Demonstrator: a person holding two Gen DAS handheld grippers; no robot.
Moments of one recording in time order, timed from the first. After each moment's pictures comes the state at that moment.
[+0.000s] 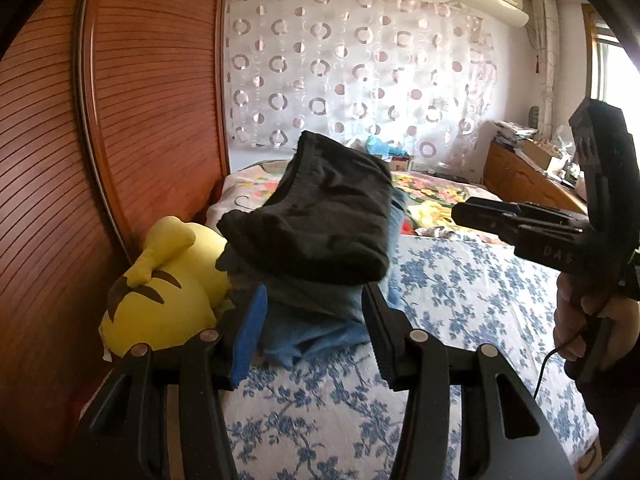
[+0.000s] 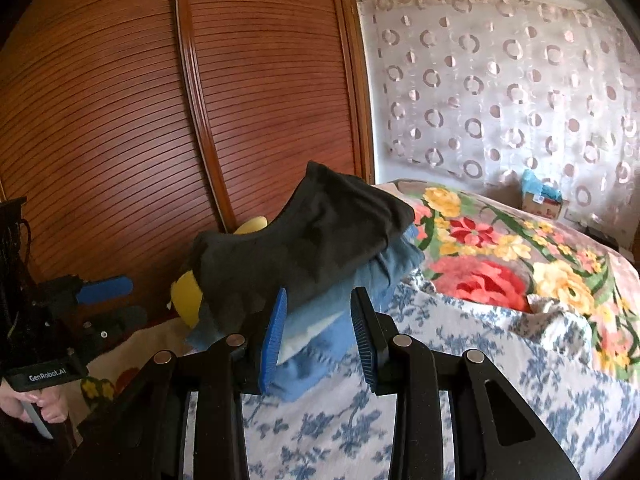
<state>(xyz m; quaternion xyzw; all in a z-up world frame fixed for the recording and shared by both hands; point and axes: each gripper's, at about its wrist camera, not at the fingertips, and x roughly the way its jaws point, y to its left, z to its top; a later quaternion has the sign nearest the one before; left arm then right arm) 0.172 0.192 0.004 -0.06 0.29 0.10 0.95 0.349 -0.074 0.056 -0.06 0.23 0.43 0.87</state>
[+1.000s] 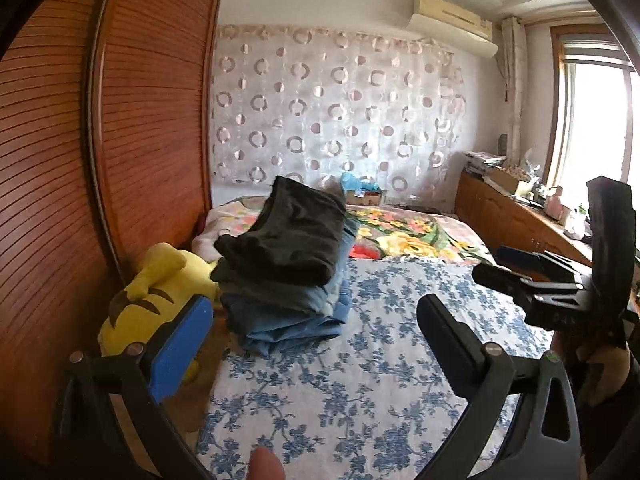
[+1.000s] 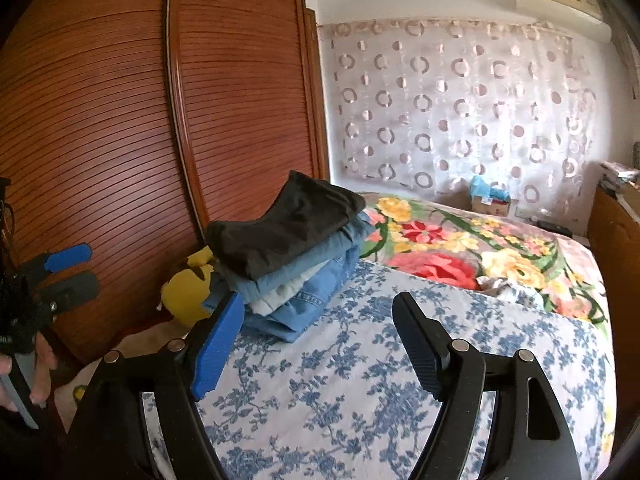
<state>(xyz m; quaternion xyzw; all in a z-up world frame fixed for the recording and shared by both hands) 0.096 0.162 0.038 -0.06 0.23 0.06 0.97 0.227 -0.129 0.069 -0.05 0.20 0.35 0.91</state>
